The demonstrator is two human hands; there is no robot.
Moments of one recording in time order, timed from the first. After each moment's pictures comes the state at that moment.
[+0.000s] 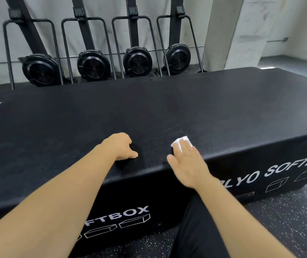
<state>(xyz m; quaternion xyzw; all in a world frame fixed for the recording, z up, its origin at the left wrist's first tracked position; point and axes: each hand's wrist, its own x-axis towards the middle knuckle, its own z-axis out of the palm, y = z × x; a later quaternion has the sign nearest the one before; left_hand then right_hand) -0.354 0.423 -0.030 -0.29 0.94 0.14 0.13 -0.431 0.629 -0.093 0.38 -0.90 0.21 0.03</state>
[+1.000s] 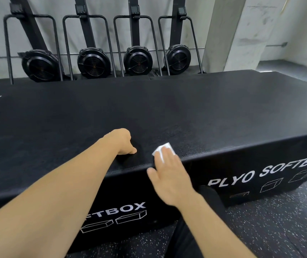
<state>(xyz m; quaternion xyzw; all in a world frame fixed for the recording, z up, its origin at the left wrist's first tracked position) -0.358 0.426 -0.034 -0.31 0.94 0.12 0.13 -0.370 0.620 -0.097 0.43 -0.87 0.24 0.04</state>
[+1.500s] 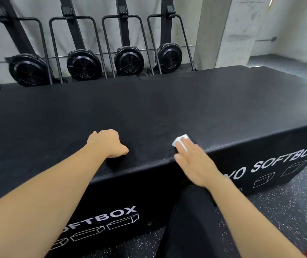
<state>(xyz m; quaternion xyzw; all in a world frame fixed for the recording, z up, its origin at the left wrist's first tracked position) -0.375 0.437 -0.039 -0.33 0.94 0.05 0.08 -0.465 0.689 -0.098 0.41 -0.88 0.22 0.02</state>
